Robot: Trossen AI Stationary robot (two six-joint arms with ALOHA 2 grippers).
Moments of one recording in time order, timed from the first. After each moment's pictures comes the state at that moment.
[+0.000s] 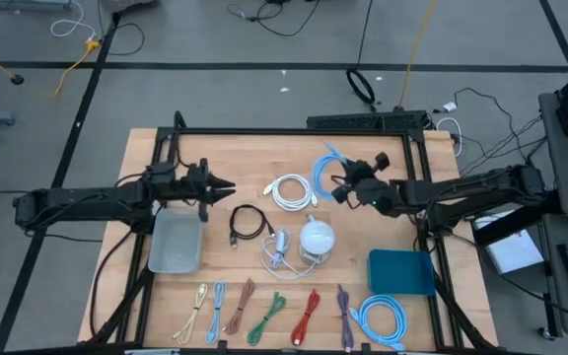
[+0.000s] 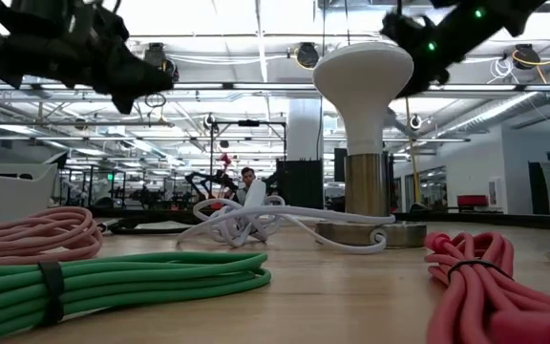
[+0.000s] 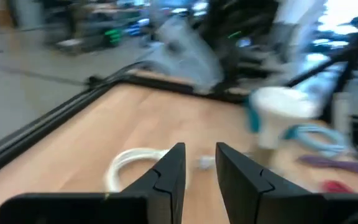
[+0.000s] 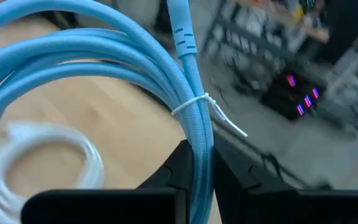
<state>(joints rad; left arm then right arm) 0.29 0.70 0.25 0.35 0.16 -0.11 0.02 1.16 0.68 -0.01 0.95 0.17</state>
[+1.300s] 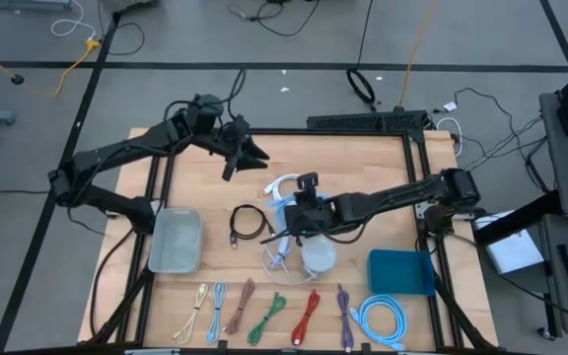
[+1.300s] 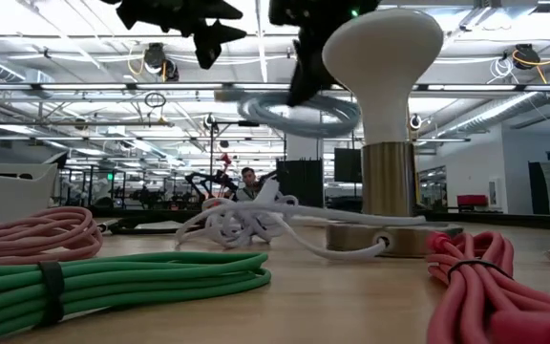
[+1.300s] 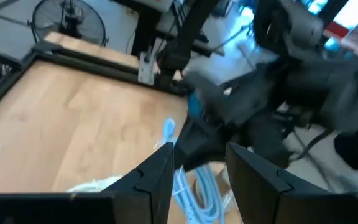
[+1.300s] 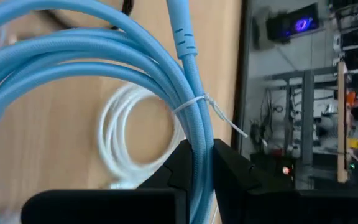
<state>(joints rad) 0.51 1.30 1.15 -0.26 0.72 -0.08 0.17 1.78 1.45 -0.65 0.77 -0.36</state>
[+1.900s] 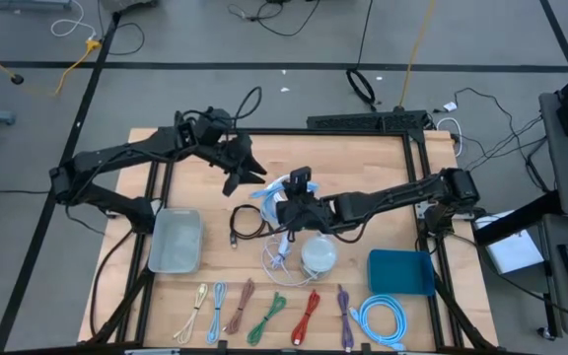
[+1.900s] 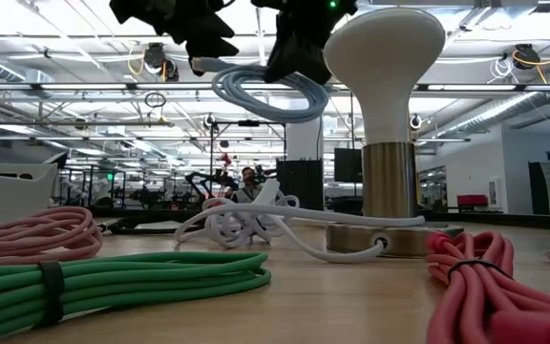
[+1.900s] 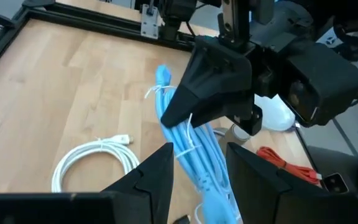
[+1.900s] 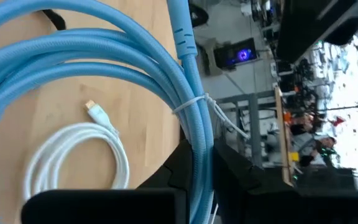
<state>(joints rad) 0.42 1.31 1.15 -0.44 0.60 0.05 0.16 1.79 1.45 -0.38 0.88 -0.57</state>
